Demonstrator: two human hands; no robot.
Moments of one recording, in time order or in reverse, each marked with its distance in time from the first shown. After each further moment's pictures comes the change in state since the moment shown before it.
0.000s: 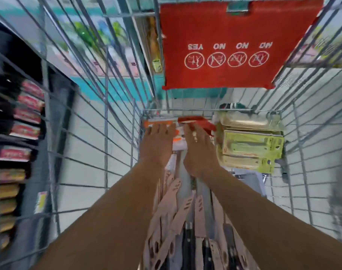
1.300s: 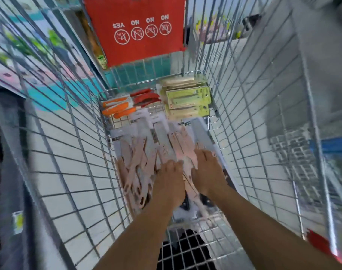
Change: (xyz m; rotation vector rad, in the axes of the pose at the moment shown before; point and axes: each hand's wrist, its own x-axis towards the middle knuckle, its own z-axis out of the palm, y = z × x) left_hand -0.212 0.117 0.036 -0.381 -0.241 0.257; right_hand -0.228 0.053 0.039 0.147 0.067 0.401
